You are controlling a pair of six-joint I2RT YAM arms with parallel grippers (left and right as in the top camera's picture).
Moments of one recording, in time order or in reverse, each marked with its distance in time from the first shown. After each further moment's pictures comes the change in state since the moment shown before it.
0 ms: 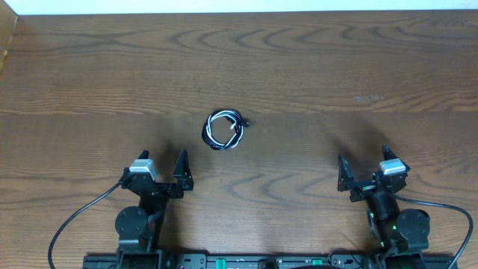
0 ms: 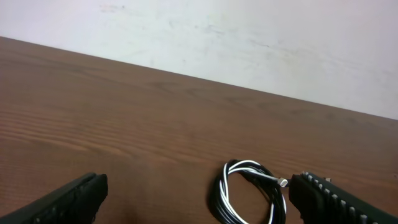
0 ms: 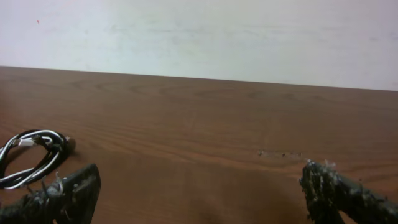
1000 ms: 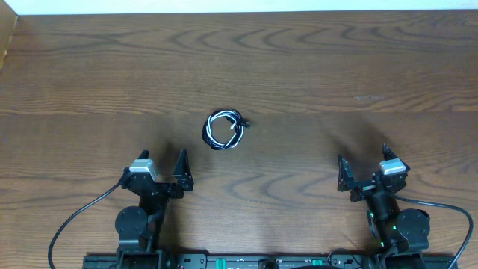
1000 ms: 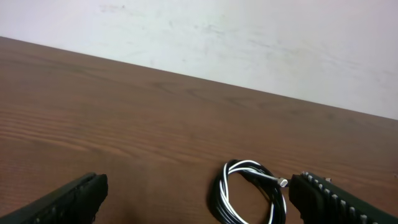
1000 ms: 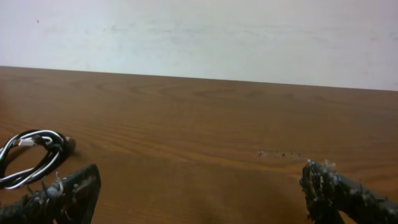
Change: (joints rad) left arm 0.000 0.000 0.000 0.000 0.000 0.000; right arm 0.000 0.000 0.000 0.000 0.000 0.000
